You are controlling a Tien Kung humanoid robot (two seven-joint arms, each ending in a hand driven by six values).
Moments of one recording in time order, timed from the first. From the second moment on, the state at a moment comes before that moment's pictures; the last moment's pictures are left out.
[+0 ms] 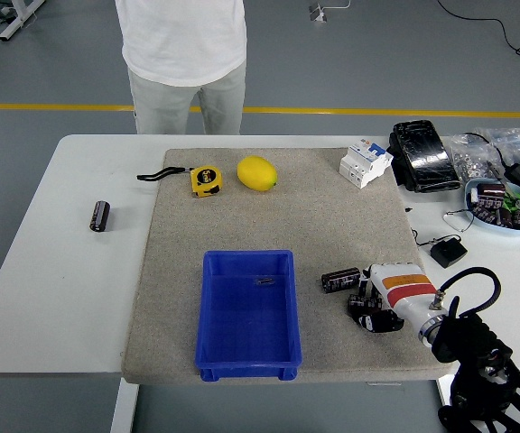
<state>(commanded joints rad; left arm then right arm) -0.13 0.12 -0.38 -0.25 1.08 0.18 0.23 0.26 -0.26 0.82 1.37 -2.27 -0.12 -0.33</state>
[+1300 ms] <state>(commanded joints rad) -0.13 0.13 -0.38 -0.25 1.08 0.18 0.24 0.27 -0.27 0.82 1.42 -2.27 -0.10 -0.33</state>
